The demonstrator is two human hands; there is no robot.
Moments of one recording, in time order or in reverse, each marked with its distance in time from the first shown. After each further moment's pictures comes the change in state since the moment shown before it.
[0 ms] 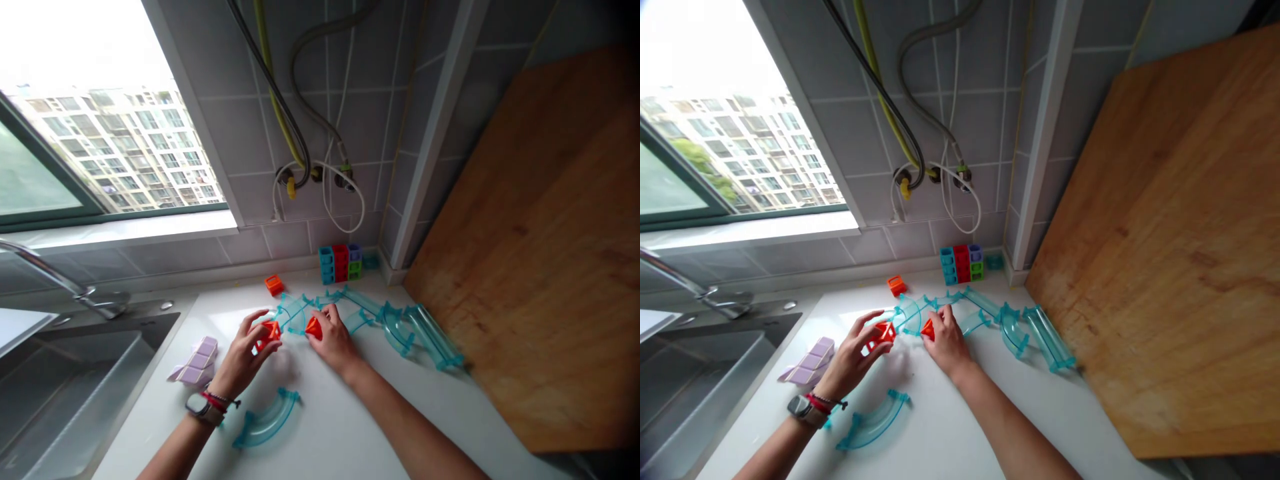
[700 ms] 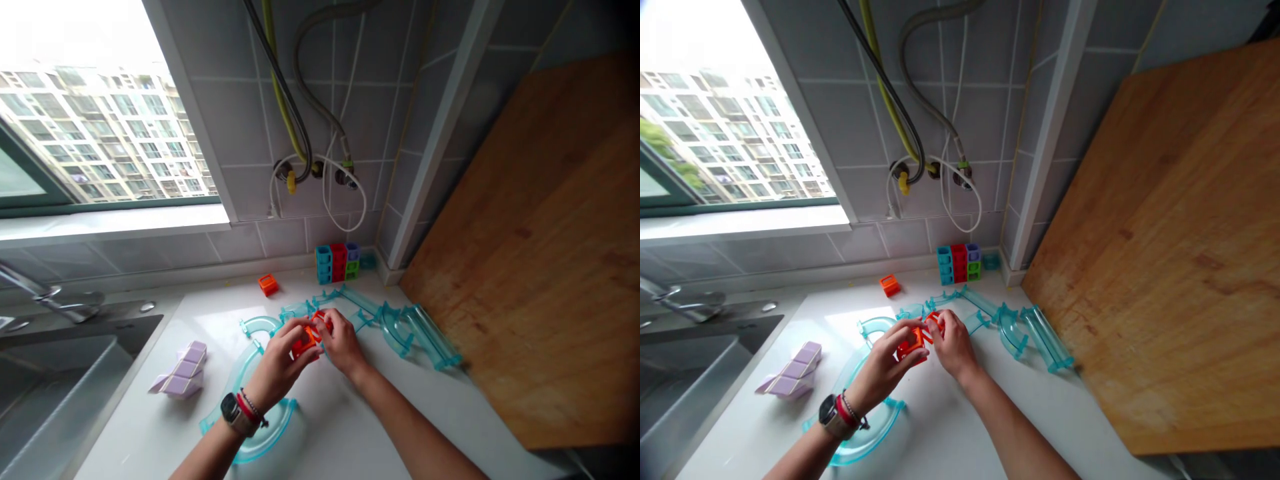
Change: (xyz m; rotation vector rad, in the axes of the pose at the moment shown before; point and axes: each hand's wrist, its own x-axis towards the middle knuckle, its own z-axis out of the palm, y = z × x) left_hand 0.027 0.070 0.032 -0.385 -0.112 0.056; right_hand 0.001 0.000 -0.017 0.183 0.071 0.174
